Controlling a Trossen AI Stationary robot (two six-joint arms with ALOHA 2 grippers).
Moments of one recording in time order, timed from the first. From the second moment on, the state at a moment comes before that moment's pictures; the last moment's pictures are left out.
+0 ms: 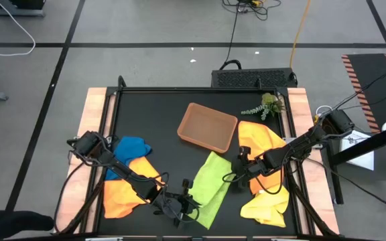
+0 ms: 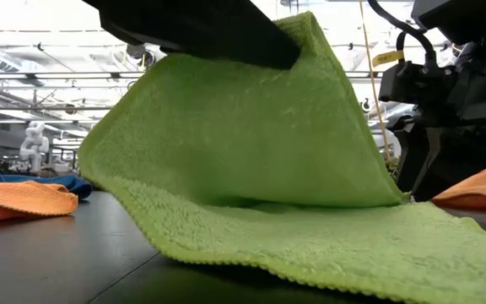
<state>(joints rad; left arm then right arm) -0.59 1.95 1.18 0.18 -0.37 -0.05 0.44 1.46 0.57 -0.24 0.35 0.41</state>
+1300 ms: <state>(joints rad) -0.59 1.95 1.18 0.26 -0.37 -0.05 0.44 1.18 0.57 -0.32 0.37 0.38</state>
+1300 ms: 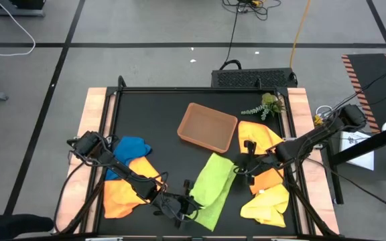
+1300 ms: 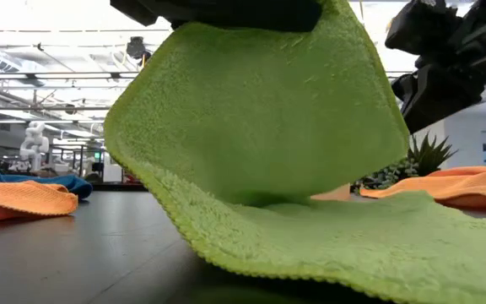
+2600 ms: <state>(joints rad) -0.56 2.05 1.19 0.47 -0.21 -0.06 0.44 1.23 0.57 -0.48 0.26 0.48</state>
